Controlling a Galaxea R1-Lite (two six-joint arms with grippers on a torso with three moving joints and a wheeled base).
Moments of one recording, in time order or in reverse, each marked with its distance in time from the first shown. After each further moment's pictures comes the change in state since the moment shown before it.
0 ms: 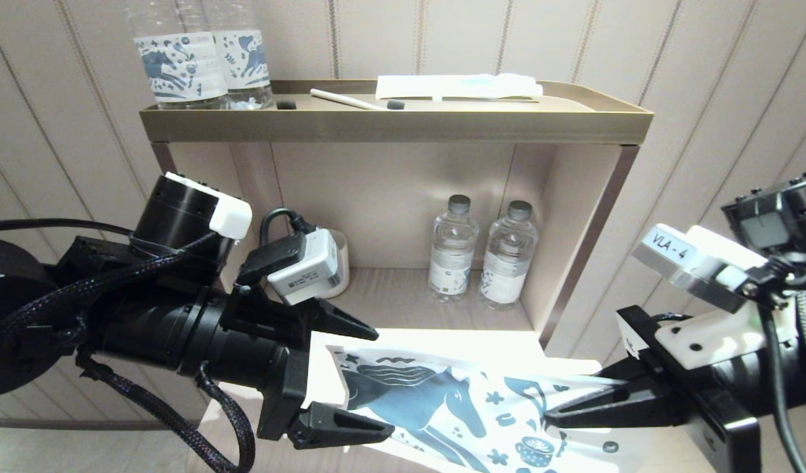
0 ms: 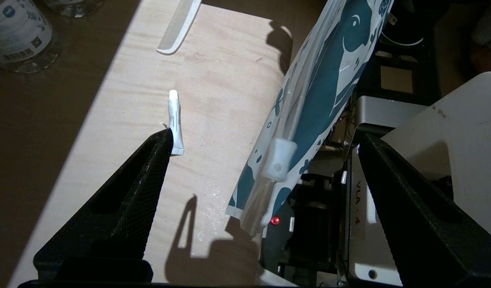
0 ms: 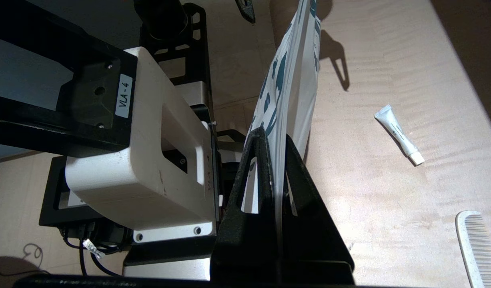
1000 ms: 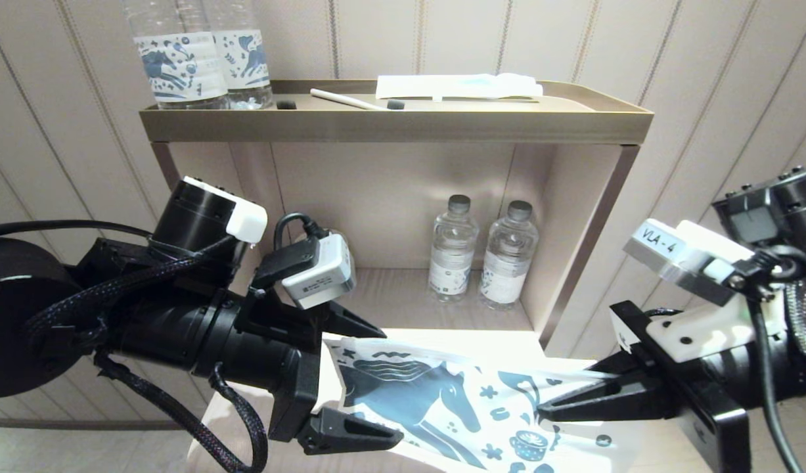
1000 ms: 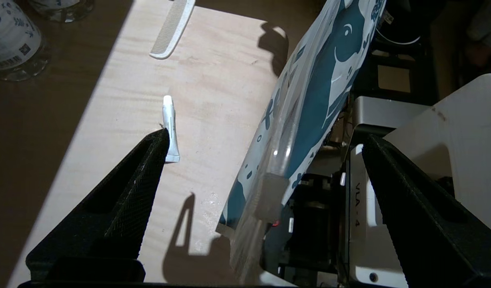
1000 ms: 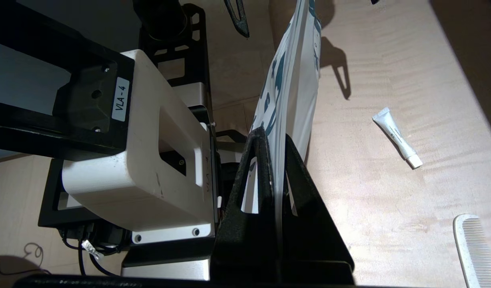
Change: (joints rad) left arm -0.019 0.025 -0.013 -0.005 0.000 0.005; right arm 0.004 0.018 -0.017 0.000 0.000 0.001
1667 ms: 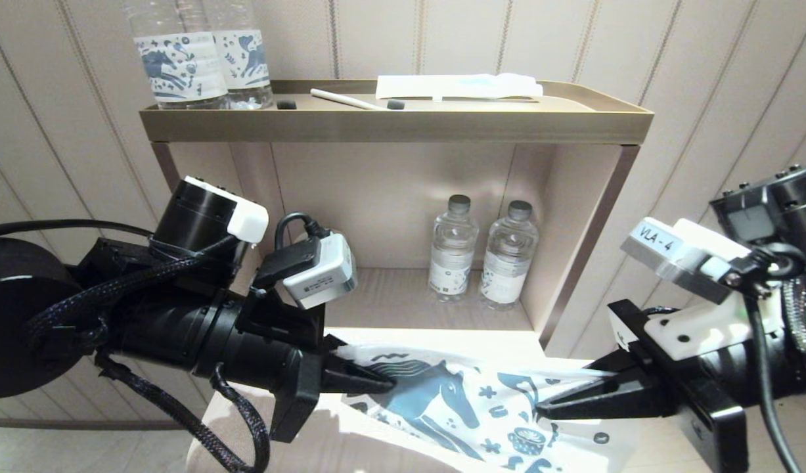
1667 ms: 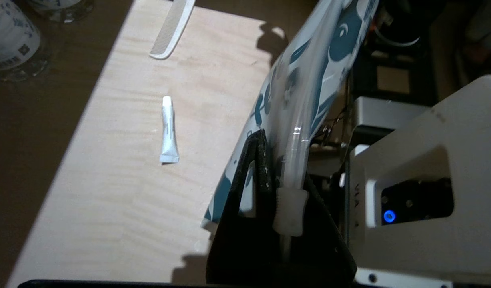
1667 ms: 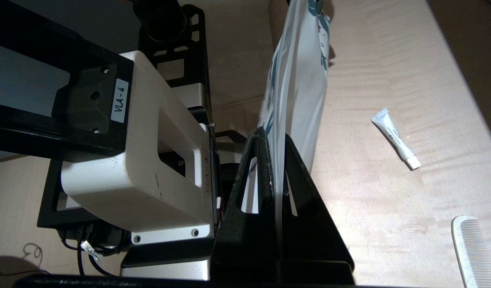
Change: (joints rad) left arm -0.004 0.001 -0.002 0.000 0.000 0.001; right arm 0.002 0.005 -0.007 0.000 0.000 0.000
